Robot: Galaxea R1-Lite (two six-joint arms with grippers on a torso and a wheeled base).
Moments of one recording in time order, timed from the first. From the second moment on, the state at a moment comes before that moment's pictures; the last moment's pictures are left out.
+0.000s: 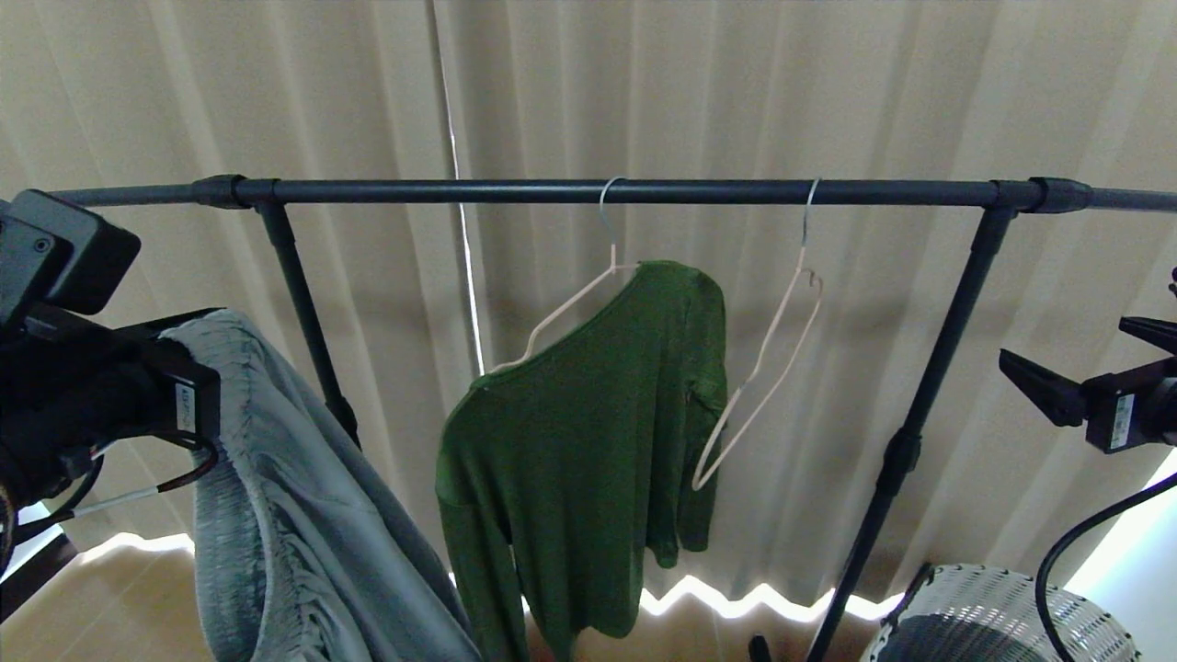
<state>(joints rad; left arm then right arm) -0.22 1.22 -0.60 -0.53 0.14 0.40 -0.01 1.25 -0.53 -0.58 -0.02 -0.26</state>
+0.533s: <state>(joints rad) -0.22 1.21 -0.57 -0.56 0.14 0.40 -0.01 1.26 -0.53 -0.58 -0.02 -0.26</state>
